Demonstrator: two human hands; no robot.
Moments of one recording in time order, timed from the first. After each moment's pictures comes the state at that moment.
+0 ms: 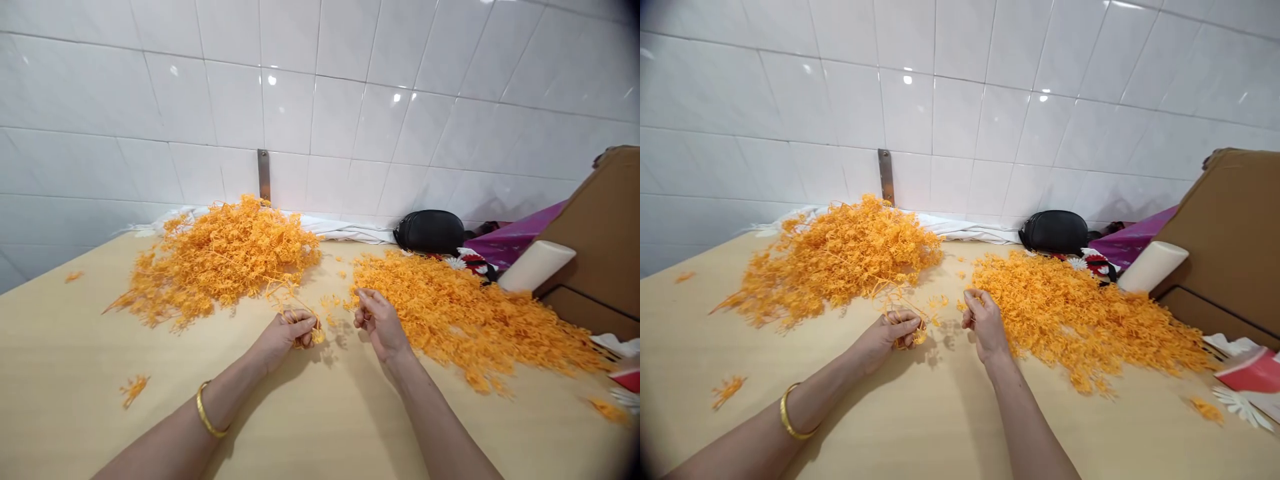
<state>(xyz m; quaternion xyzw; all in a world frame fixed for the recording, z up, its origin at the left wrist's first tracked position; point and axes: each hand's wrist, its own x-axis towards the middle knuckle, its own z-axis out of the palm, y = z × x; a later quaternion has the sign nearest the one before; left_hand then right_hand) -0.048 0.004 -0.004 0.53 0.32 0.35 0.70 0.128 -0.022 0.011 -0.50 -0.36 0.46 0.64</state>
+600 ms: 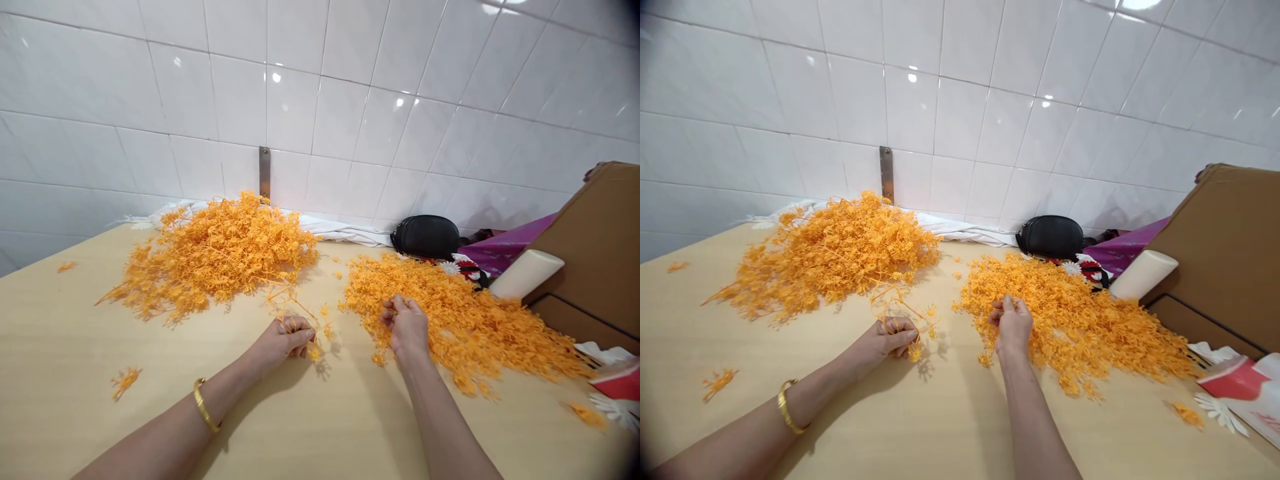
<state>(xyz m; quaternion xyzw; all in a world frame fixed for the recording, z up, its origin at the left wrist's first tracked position) -0.050 -0.007 -0.001 0.62 0.30 0.31 0.65 0.163 -0.013 0.008 -0.54 -0.21 0.30 0.76</state>
